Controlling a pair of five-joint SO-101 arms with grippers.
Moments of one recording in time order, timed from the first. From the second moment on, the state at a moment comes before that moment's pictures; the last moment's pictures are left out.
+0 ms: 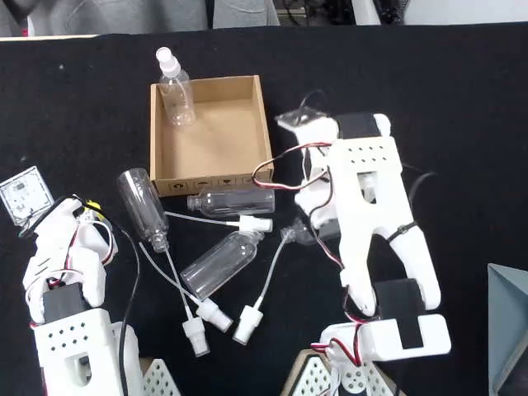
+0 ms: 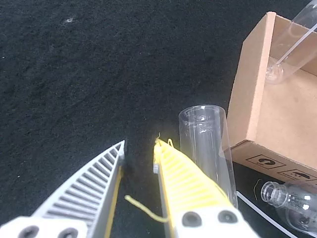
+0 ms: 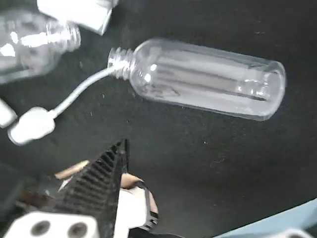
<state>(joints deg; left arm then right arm) -23.7 -77.7 78.0 43.2 9.3 -7.1 -2.2 11.1 99.2 24.1</state>
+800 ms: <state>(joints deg) -23.7 -77.7 80.7 39.0 9.3 -8.2 -2.2 23.3 86.6 59.4</state>
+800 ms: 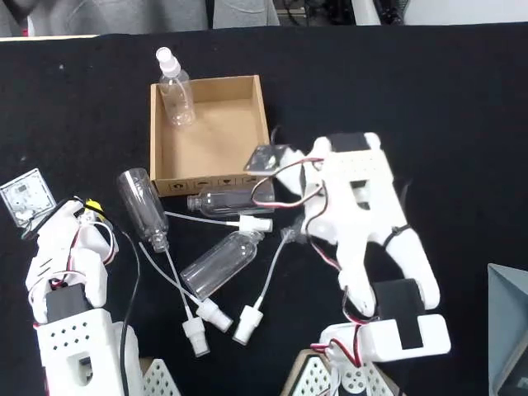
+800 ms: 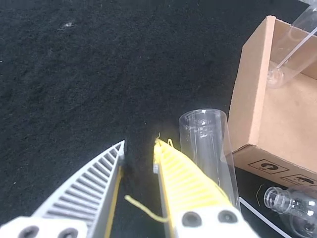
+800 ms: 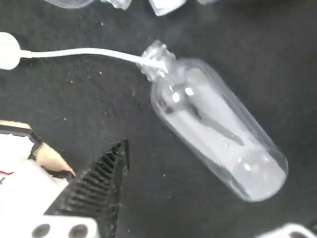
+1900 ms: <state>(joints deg) -23.7 -77.7 80.7 39.0 9.3 -11.3 9.2 28.3 73.6 60.0</state>
